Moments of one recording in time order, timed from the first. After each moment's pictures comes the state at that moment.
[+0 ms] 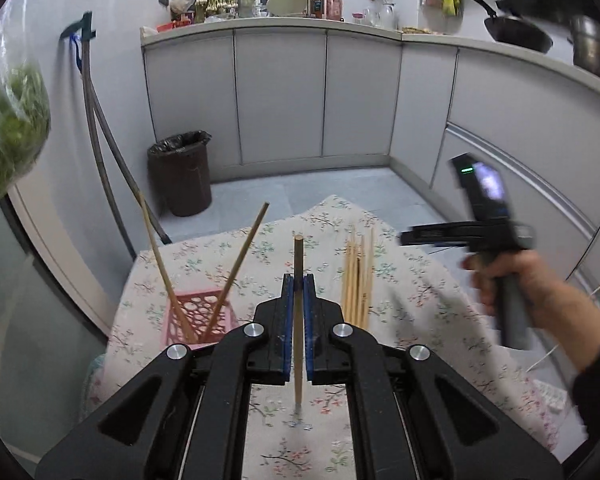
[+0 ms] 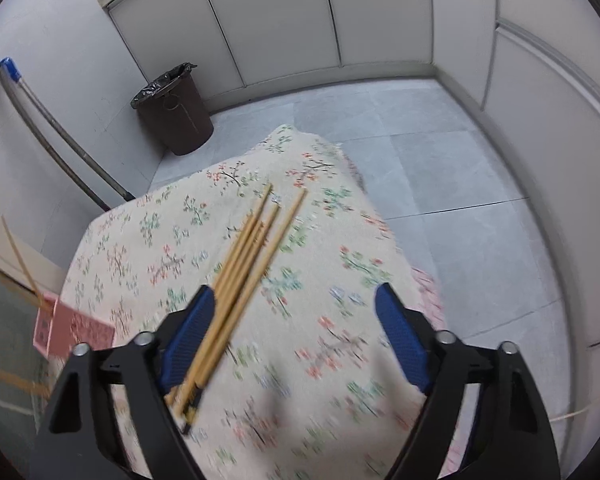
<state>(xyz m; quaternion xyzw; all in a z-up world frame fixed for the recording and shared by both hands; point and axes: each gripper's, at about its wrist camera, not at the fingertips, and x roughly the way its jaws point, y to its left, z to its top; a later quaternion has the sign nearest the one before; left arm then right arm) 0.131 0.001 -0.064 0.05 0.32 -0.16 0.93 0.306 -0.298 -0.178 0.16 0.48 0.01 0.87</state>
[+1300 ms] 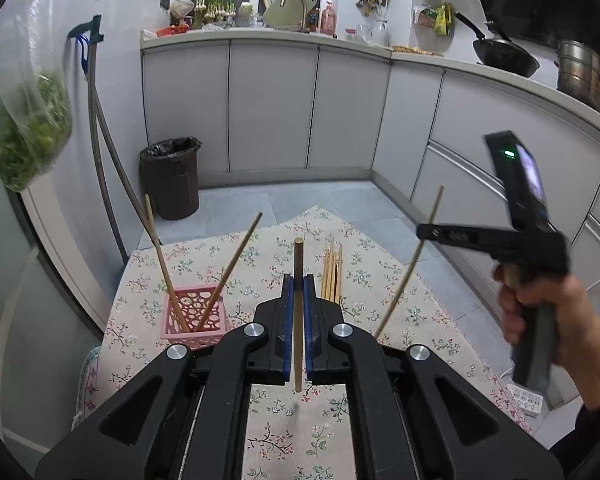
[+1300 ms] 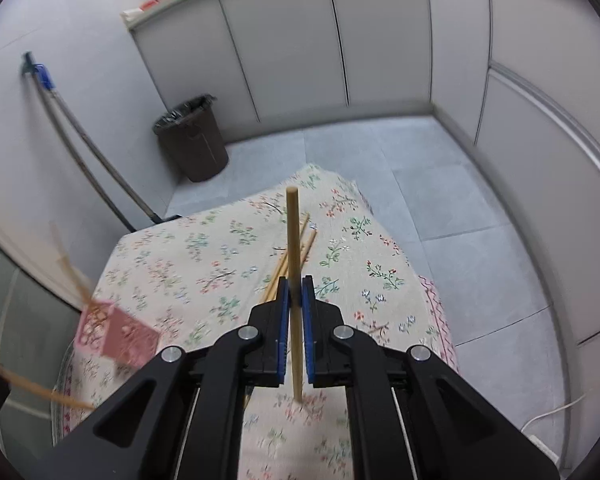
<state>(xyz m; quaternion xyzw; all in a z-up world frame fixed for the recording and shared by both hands) 0.110 0.013 -0.038 0.02 0.30 -0.19 0.93 0.241 -0.255 -0.096 0.13 0.41 -0.01 0.90</state>
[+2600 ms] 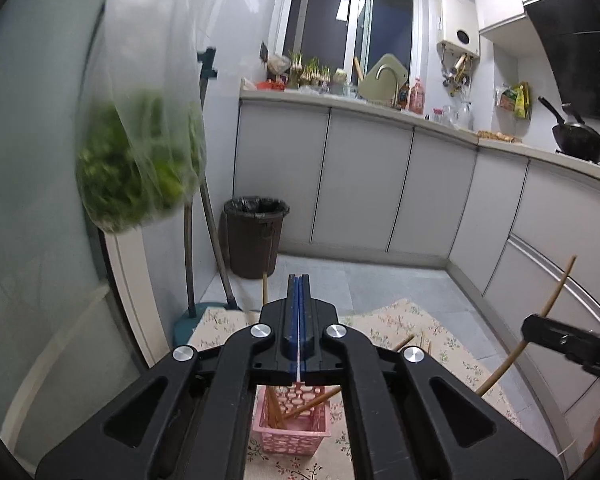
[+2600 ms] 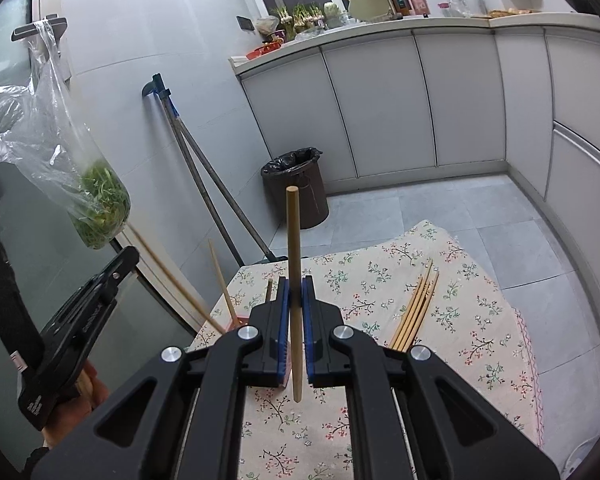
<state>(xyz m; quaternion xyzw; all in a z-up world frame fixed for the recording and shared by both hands) 0.165 0.077 -0.038 -0.05 0.19 -0.05 0.98 0.181 -0.148 -0.029 0.15 0.30 0.12 0.94</state>
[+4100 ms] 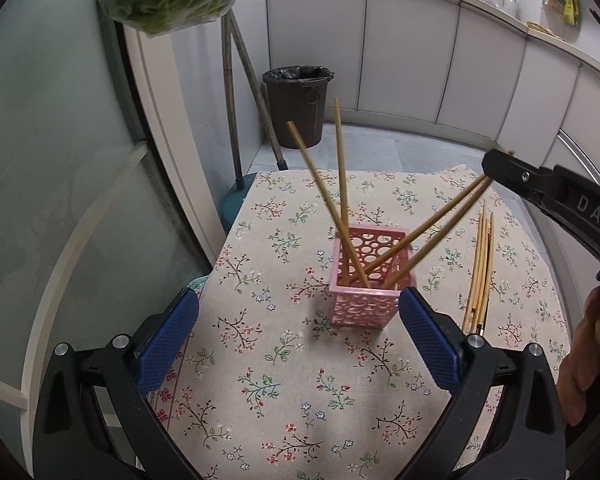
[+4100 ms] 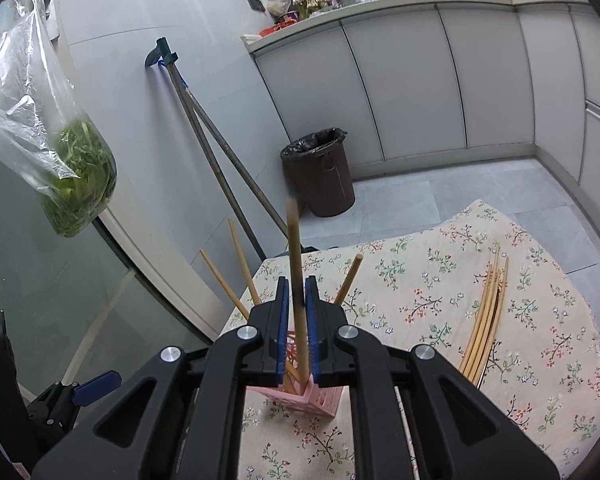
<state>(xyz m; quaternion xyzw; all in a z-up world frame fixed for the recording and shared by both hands) 0.168 0.107 -0.092 0.01 0.42 0.02 0.91 0.246 -0.069 -0.084 0.17 0.31 0.14 0.92</state>
